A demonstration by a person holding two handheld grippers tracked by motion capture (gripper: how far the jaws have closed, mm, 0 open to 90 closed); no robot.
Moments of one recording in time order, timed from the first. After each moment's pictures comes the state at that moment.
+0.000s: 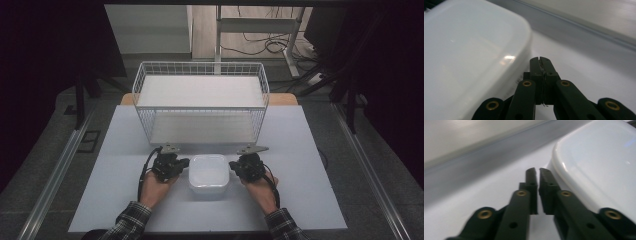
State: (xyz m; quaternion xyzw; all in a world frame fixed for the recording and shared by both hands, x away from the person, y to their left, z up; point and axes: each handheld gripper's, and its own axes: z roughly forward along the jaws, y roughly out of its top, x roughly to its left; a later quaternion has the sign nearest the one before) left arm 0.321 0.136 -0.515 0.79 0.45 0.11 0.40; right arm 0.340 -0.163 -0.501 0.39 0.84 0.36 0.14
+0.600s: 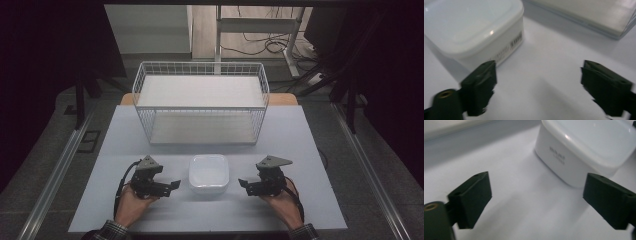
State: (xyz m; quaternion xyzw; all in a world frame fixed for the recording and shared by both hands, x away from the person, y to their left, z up) left arm 0.271 0.172 -0.520 0.80 0.43 0.09 0.42; right arm 0.305 -0.214 -0.498 0.35 0.84 0.38 0.14
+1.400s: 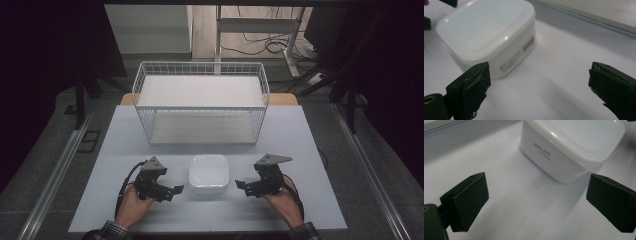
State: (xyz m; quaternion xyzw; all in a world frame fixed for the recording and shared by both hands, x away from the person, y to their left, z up) left arm 0.277 0.163 -0.515 0.81 0.40 0.06 0.42; right arm 0.310 -0.207 -0.491 0.36 0.83 0.41 0.10
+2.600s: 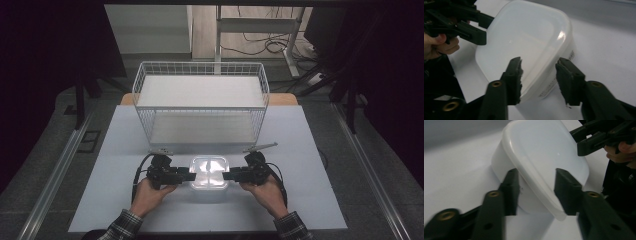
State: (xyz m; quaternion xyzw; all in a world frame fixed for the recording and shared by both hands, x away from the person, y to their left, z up) left arm 0.302 0.145 -0.503 0.77 0.42 -0.07 0.47; right arm 0.331 -0.173 -0.480 0.41 0.82 0.40 -0.07
